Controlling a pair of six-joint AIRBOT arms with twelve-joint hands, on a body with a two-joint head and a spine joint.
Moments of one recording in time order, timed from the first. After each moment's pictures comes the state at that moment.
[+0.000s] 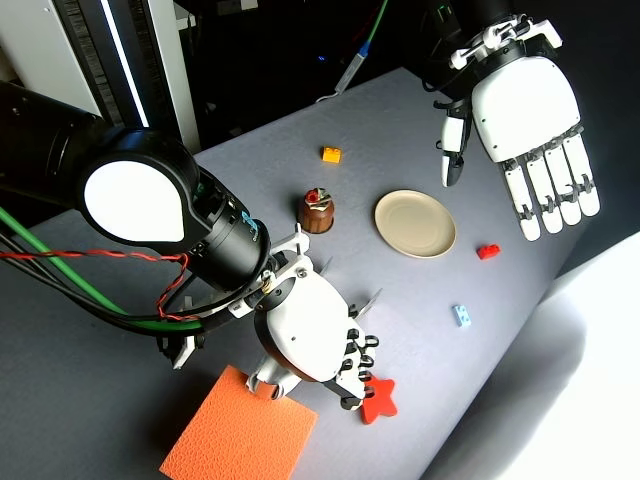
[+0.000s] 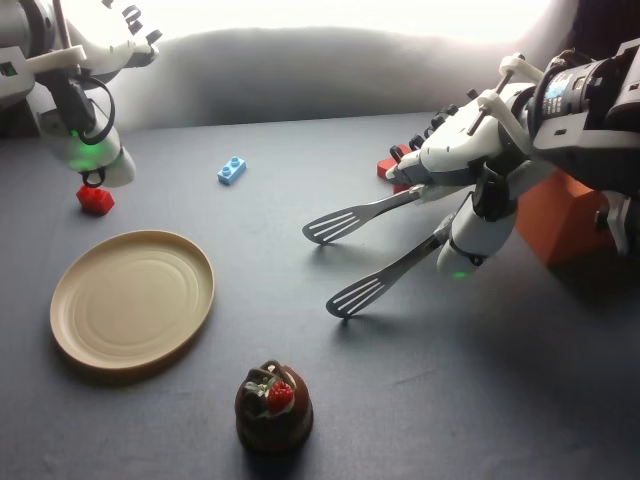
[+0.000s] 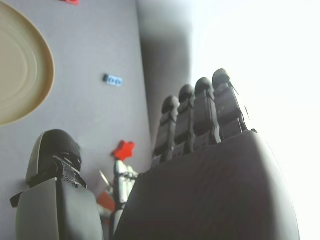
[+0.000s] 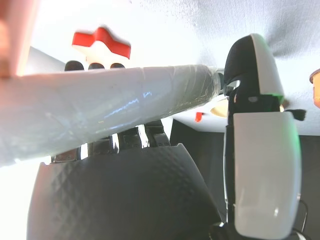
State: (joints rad) left arm -0.07 -0.98 1.06 0.97 0.69 0.62; right arm -0.16 -1.34 1.33 -0.48 -0.49 -0.64
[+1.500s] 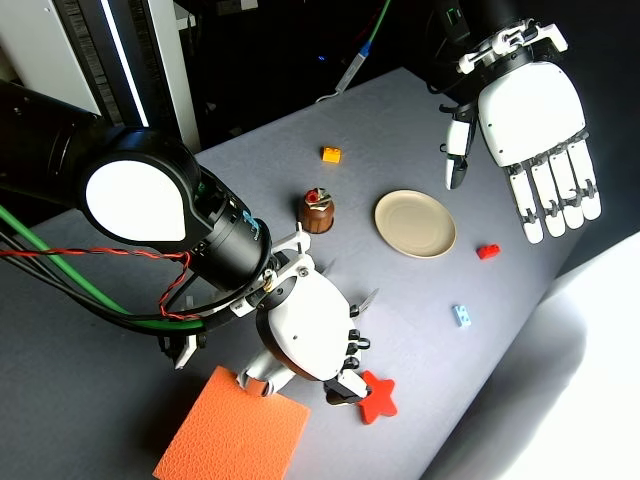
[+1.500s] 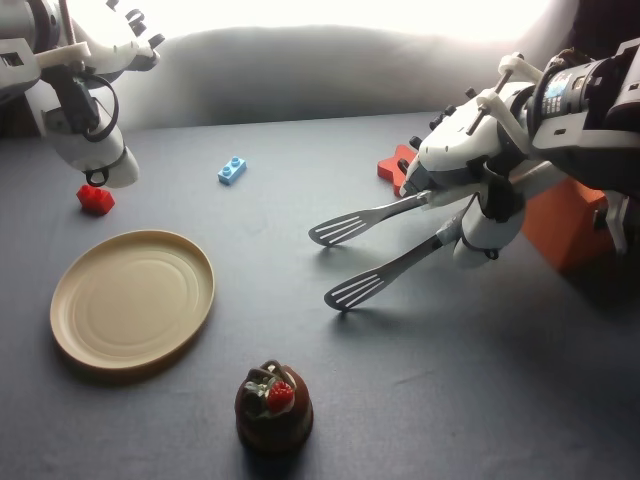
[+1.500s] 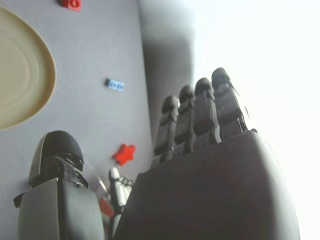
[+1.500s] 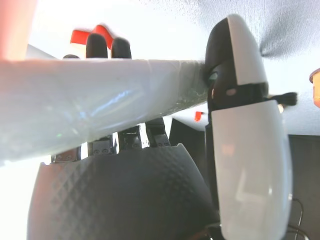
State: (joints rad) left arm -0.07 -1.00 1.08 0.93 0.70 0.67; right arm -0.16 -1.34 1.33 -0.48 -0.48 -0.64
